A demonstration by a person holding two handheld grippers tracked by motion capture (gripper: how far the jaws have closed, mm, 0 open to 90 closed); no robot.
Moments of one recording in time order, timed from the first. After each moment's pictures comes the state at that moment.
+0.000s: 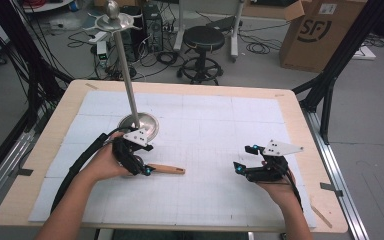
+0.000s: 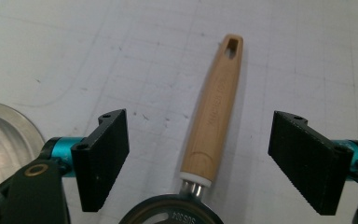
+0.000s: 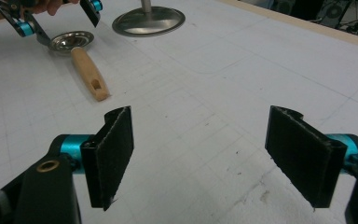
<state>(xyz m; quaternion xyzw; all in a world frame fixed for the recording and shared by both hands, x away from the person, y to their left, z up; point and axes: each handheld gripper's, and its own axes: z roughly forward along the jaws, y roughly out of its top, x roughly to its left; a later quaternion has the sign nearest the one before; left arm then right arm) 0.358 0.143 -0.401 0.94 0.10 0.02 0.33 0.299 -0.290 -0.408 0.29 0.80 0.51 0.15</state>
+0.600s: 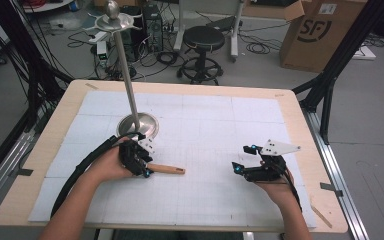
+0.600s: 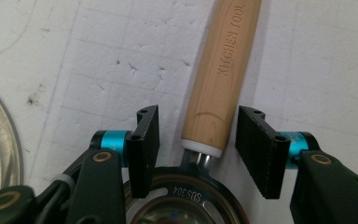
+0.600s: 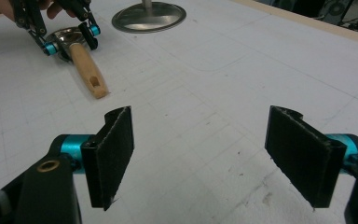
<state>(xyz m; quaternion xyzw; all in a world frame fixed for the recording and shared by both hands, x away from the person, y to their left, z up) 0.362 0.133 -0.418 0.97 0.09 0.02 0.23 0.302 -0.286 -0.410 0.29 0.80 0.50 0.15</state>
